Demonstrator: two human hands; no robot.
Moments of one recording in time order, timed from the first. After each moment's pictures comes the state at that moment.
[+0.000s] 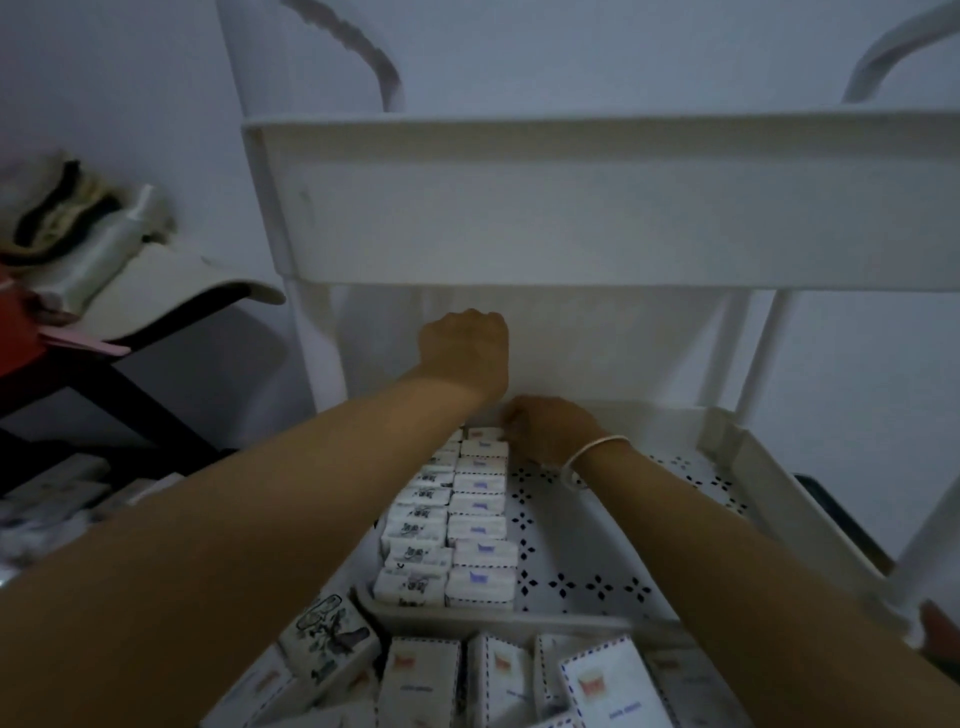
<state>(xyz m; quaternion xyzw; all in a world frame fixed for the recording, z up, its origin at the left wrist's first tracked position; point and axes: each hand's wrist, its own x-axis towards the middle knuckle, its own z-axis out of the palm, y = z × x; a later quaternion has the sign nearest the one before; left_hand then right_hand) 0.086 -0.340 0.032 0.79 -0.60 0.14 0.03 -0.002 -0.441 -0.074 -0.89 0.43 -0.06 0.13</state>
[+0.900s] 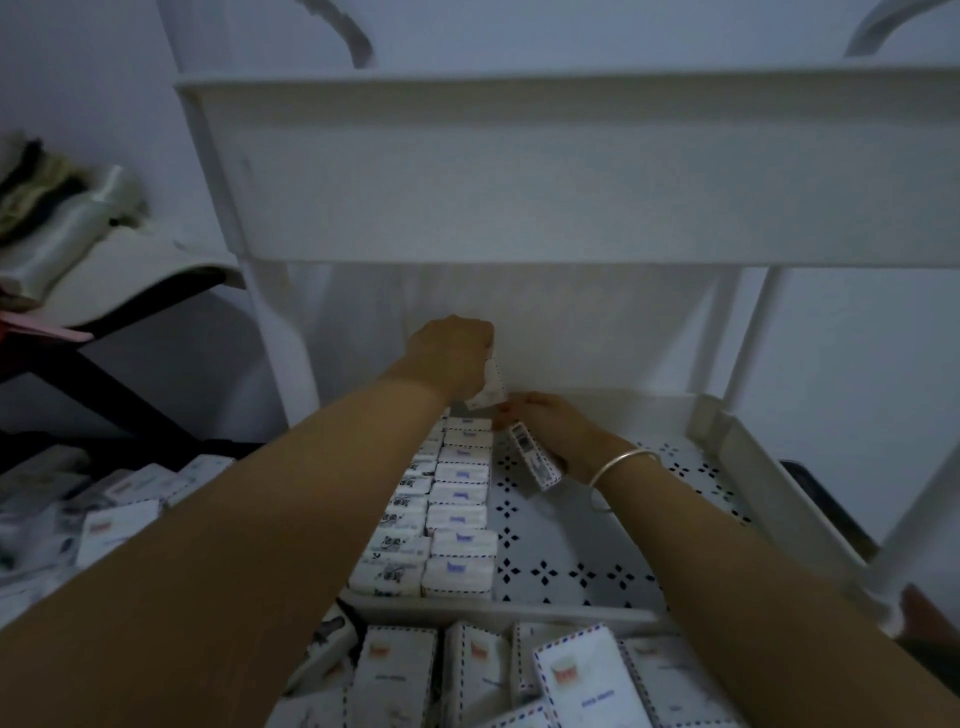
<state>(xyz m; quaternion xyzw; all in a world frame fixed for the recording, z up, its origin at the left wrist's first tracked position) 0.106 -0.360 0.007 0.76 -0.65 0.04 0.08 -0.023 -0.431 -0.083 -0.69 0.39 -0.23 0.57</state>
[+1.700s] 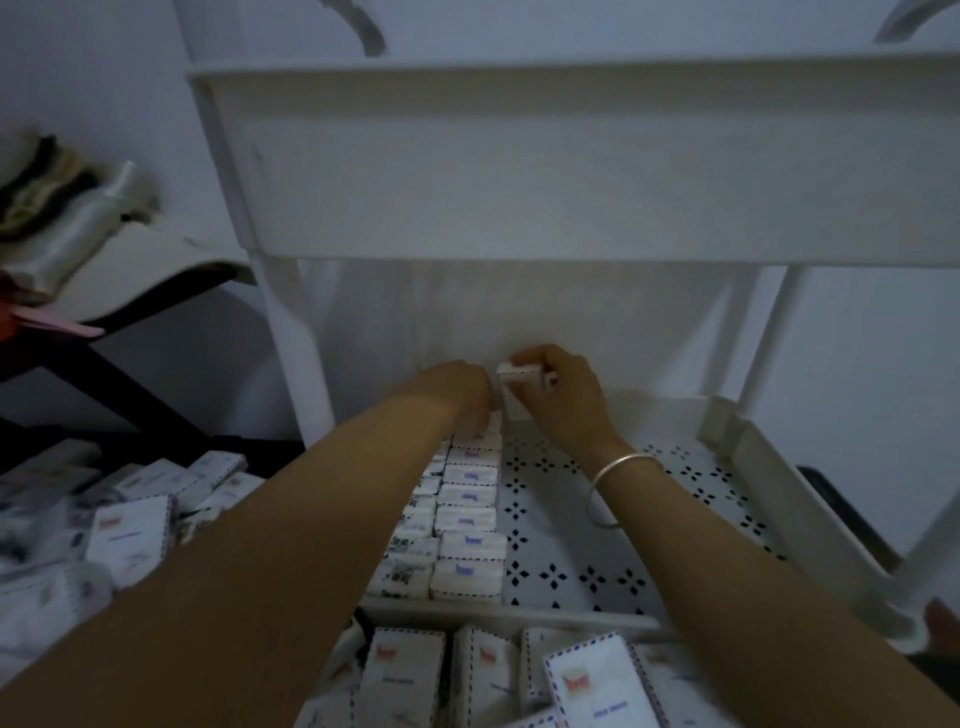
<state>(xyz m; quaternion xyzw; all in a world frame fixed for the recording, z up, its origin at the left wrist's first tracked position) 0.107 -0.360 -0.017 0.76 -0.64 -0.06 -0.07 -0.015 -0.434 -0.076 -0.77 0.36 -0.44 0.29</state>
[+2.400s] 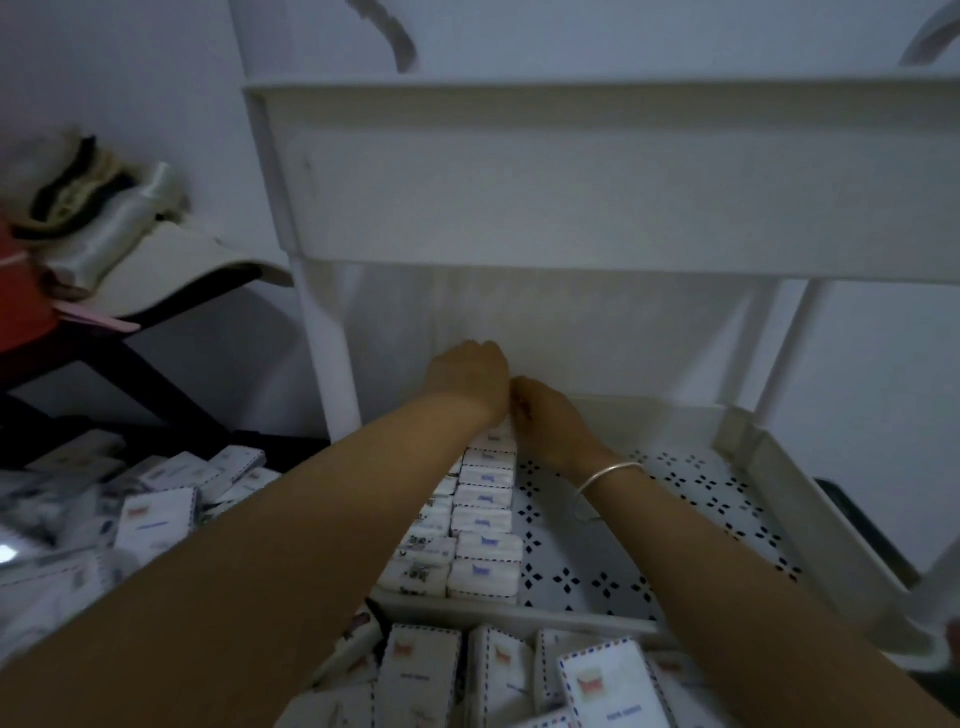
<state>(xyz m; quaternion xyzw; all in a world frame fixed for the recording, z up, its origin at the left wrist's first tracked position) 0.089 -0.337 -0.002 0.81 -0.58 0.05 0.04 0.007 -0.430 -0.093 -0.87 0.32 -0.29 0.23</state>
